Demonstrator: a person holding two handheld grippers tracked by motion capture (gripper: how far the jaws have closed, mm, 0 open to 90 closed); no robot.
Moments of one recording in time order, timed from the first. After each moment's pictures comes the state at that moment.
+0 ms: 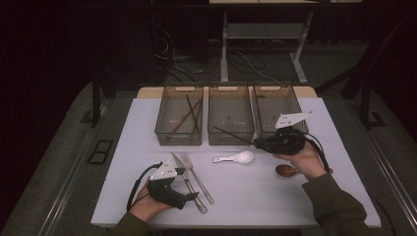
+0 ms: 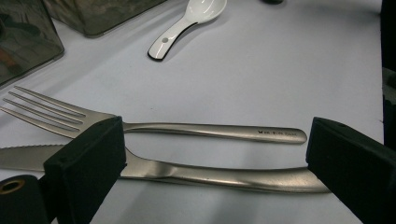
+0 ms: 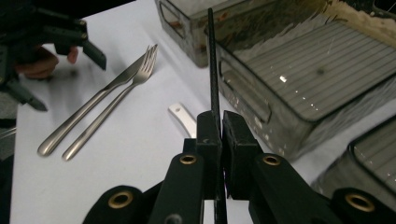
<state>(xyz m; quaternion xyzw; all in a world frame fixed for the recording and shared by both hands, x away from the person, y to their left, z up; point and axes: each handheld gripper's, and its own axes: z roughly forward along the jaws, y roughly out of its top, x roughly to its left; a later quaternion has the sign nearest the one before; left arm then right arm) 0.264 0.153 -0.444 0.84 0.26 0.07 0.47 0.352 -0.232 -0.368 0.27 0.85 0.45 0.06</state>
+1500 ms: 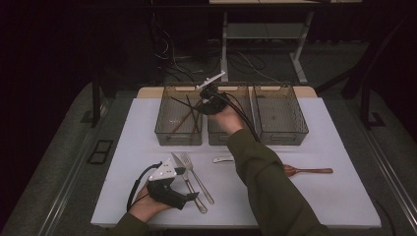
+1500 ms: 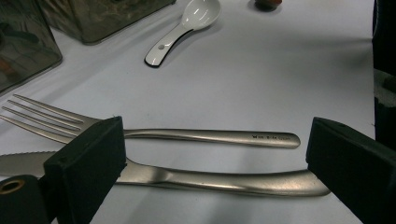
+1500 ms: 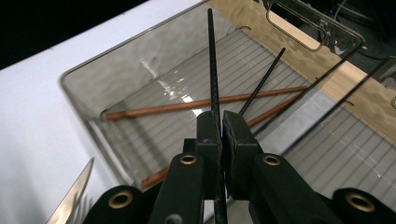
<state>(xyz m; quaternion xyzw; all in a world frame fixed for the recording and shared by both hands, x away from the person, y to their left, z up) 0.262 0.152 -0.442 0.84 0.25 0.07 0.48 0.468 -0.038 -0.339 0.34 0.86 0.36 0.11</state>
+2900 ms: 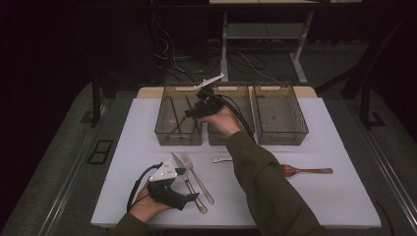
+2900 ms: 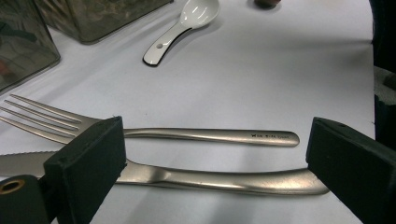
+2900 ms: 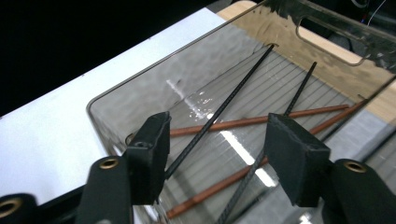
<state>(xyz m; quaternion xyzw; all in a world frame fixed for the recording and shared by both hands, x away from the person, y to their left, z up) 0.262 0.152 -0.442 0.84 0.25 0.07 0.47 0.471 -0.034 -0.350 0.33 0.84 0.42 0.07</state>
